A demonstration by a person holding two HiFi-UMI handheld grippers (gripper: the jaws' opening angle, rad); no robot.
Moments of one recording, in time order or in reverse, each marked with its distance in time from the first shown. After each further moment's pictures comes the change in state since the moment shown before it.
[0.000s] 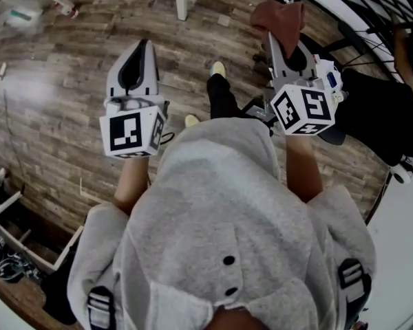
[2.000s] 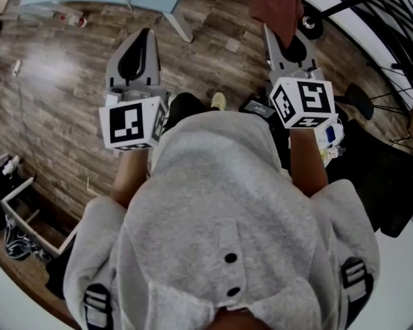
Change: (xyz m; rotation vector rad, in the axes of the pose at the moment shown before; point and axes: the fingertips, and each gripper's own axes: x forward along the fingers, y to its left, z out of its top) left arm 0.343 -0.018 0.030 0.114 0.081 0.099; right arm 0.274 -0.220 0.032 -0.008 0.032 0.158
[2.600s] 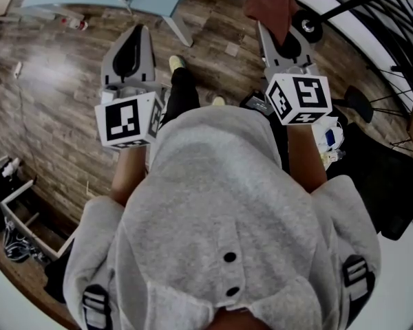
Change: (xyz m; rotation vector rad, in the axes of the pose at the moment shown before) left arm 0.005 0.010 0.010 0.025 -0.038 0.037; right arm 0.010 0.003 0.003 0.002 -0.024 0.028
